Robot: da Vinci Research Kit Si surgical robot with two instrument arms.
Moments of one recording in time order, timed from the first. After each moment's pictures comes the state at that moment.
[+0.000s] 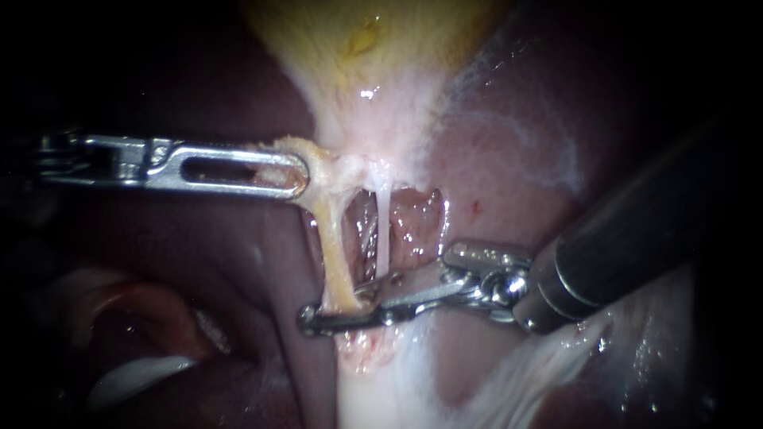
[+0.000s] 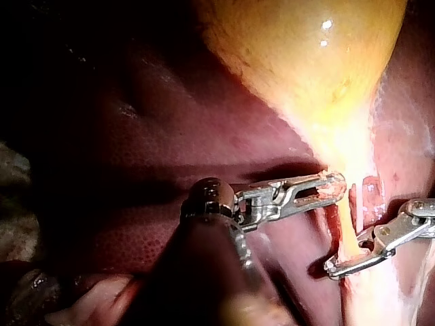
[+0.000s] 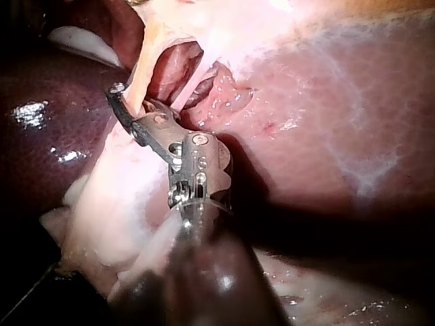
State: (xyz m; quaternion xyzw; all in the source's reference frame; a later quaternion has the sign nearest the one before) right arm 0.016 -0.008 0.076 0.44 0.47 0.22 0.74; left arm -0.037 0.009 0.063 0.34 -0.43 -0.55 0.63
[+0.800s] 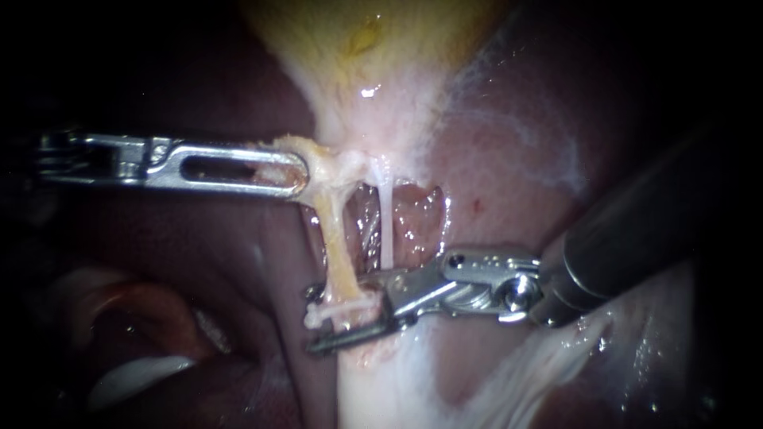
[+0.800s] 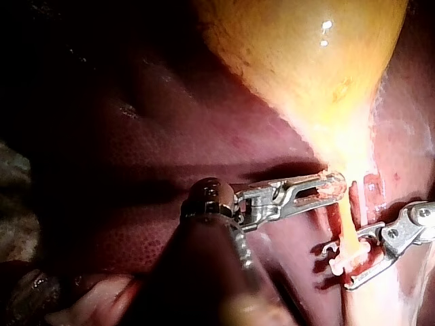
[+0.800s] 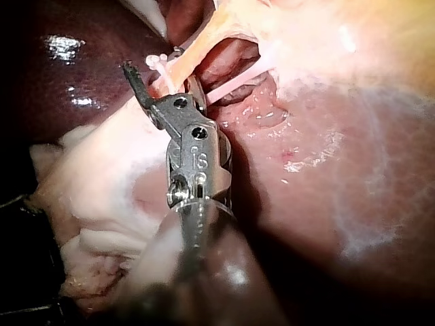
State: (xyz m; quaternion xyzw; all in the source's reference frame) right arm 0.017 -0.008 0.075 0.31 0.55 0.11 0.77; left arm -0.037 0.009 0.063 0.34 -0.43 -0.55 0.63
